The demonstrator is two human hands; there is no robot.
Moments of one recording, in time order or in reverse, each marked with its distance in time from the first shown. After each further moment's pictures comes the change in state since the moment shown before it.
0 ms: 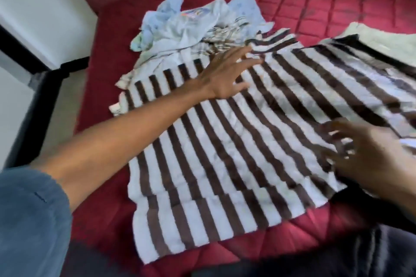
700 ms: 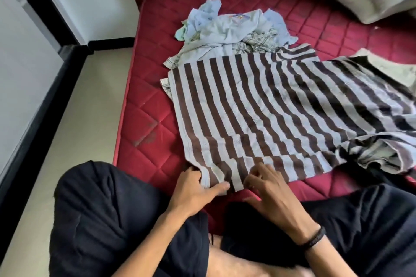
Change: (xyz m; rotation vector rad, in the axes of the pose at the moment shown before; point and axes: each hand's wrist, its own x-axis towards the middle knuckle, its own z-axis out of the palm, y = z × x) left_hand -0.368 0.131 0.042 -0.908 0.064 -0.875; right_hand -0.116 -0.114 0.168 -0.158 -0.220 -0.462
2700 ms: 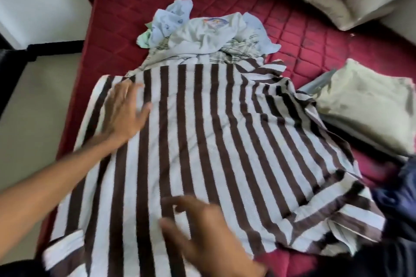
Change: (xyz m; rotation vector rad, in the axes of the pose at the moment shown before) left_hand 0.320 -0.014 -0.138 0.614 0.458 0.481; right_hand 0.125 -0.083 0.004 0.658 -0.116 0.196
